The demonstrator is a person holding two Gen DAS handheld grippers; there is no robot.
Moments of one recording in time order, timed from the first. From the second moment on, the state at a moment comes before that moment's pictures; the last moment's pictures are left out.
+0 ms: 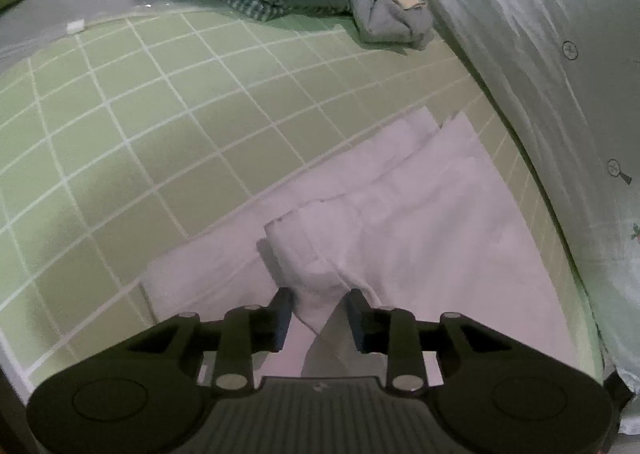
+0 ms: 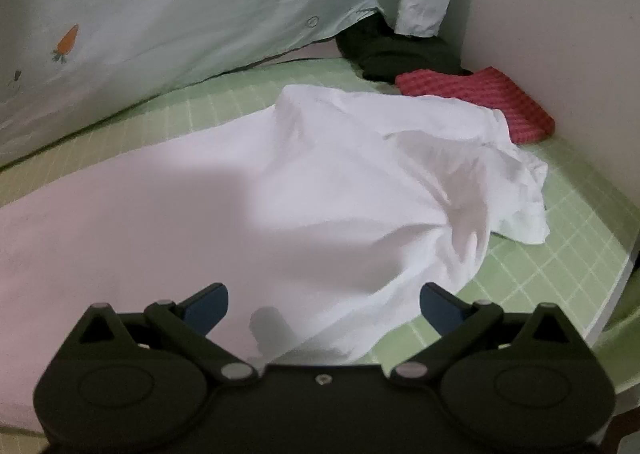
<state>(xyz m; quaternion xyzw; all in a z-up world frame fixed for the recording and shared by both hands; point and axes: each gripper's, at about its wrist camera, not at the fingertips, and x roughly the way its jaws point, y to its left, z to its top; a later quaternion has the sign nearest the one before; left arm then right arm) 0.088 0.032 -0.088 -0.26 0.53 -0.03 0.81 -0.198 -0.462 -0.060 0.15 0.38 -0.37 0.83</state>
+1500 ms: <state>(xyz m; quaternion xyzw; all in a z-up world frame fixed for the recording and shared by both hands) -0.002 0.084 -0.078 -0.29 0.50 0.07 0.81 -0.195 -0.447 -0.066 0.12 0.42 -0.30 0.85</state>
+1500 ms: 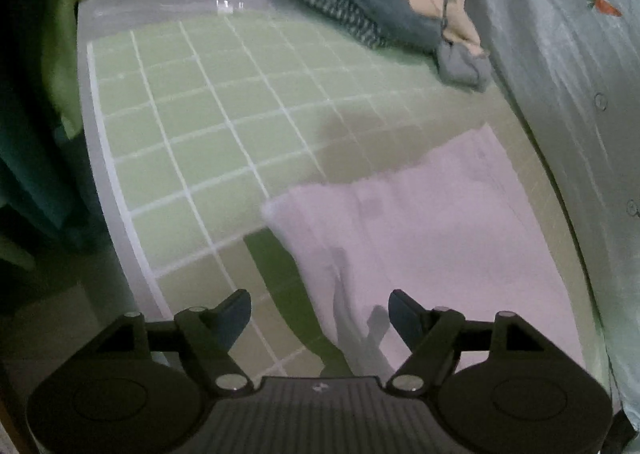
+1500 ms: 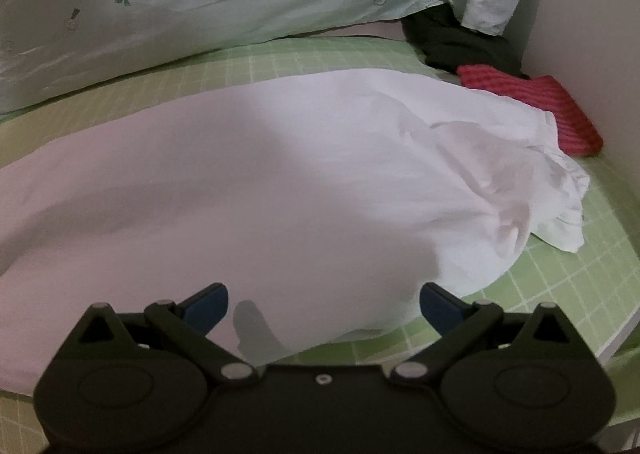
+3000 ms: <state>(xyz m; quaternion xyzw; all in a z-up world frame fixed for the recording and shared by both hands) -0.080 -0.223 -0.065 -0.04 0.55 -0.30 0.78 -0.300 -0.556 -0.077 0.19 0.41 -0.38 0.81</state>
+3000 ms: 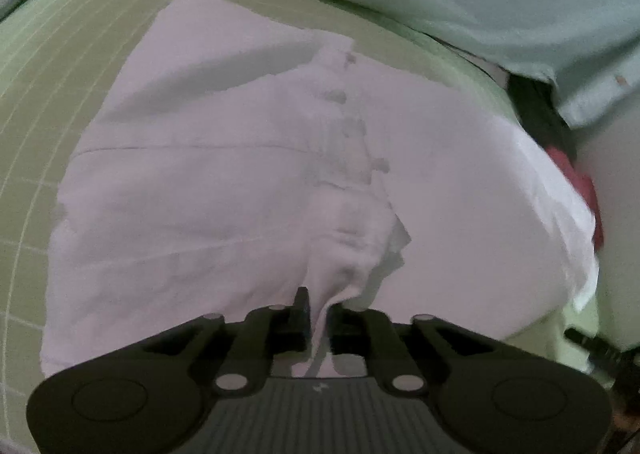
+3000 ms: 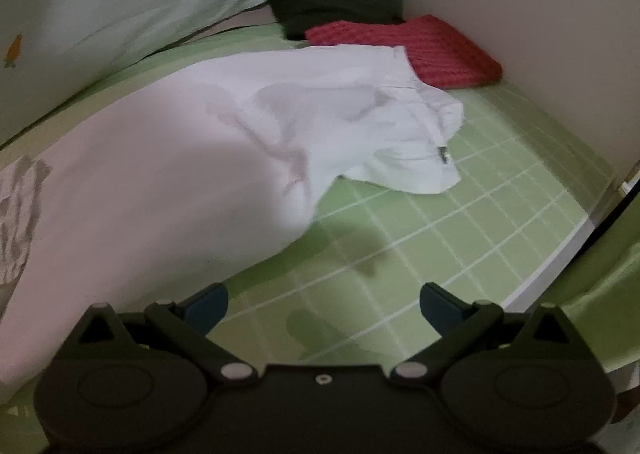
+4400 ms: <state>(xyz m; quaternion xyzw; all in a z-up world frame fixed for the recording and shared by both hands) -0.044 -0.323 -0.098 0.05 0.59 -0.07 0.80 -0.244 -0.738 -0.105 0.37 0.33 -0.41 0.77</state>
